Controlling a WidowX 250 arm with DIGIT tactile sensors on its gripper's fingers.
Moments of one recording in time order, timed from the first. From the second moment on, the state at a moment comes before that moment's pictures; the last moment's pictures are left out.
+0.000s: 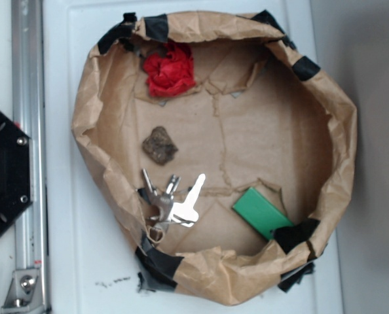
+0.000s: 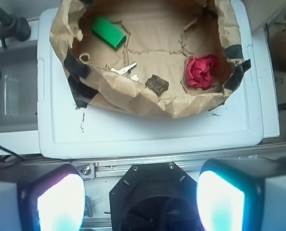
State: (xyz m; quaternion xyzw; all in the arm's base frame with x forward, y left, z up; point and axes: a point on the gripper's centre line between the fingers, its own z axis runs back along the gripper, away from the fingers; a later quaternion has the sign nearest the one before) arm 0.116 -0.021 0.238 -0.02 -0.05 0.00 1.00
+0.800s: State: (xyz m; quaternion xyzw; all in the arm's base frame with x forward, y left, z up) arm 0.211 -0.001 0.166 0.05 -0.08 0.00 1.00
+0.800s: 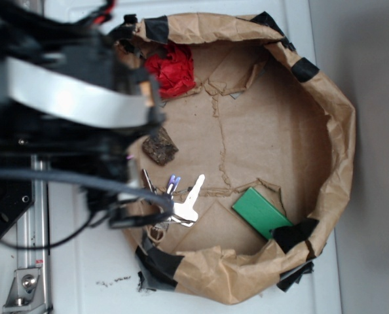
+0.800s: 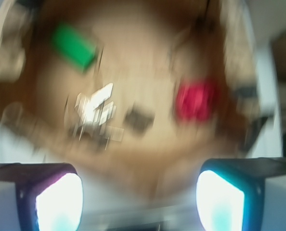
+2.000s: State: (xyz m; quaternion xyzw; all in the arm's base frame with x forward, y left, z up) arm 0.314 -0.067 0.030 0.04 -0.16 -0.39 0.90
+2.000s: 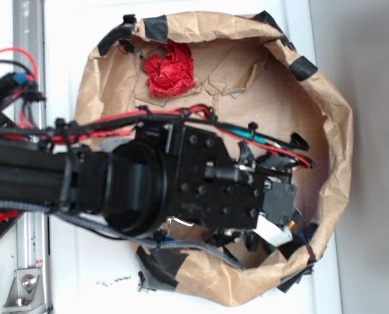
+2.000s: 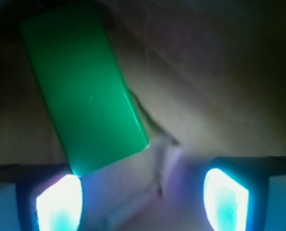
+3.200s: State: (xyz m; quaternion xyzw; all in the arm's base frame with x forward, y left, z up) arm 0.309 -0.040 0.053 0.05 -0.02 -0.39 0.92
